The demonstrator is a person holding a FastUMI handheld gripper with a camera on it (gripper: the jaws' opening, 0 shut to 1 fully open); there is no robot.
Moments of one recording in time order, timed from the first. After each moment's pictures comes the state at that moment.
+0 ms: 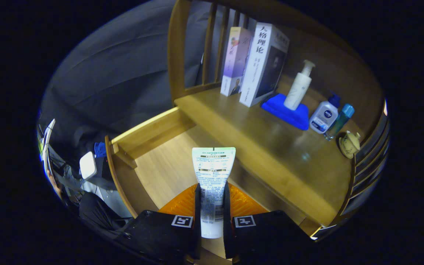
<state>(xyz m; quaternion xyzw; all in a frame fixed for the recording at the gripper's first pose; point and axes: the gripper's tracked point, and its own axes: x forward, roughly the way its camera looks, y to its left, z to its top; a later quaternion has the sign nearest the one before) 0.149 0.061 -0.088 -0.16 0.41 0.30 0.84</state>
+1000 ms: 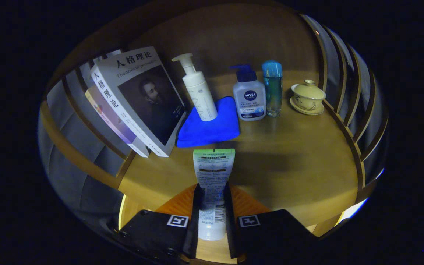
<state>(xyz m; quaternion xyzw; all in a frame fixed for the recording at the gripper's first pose) 0.283 0.010 -0.093 0.12 0.45 0.08 0.88</state>
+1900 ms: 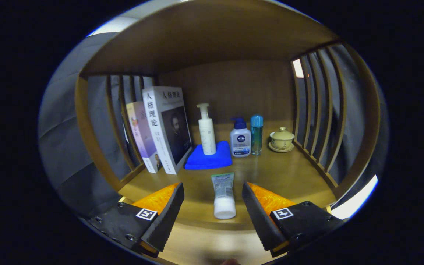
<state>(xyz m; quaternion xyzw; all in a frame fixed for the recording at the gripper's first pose) 0.205 0.013 -0.016 0.05 0.21 0.04 0.98</state>
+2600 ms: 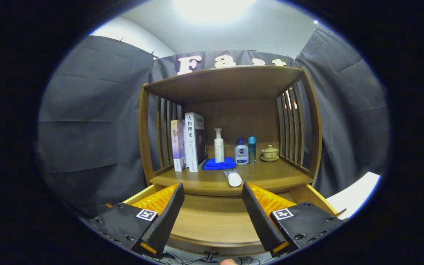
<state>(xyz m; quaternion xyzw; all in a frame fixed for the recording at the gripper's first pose) 0.034 0.048 -0.013 0.02 0.06 0.04 1.00</state>
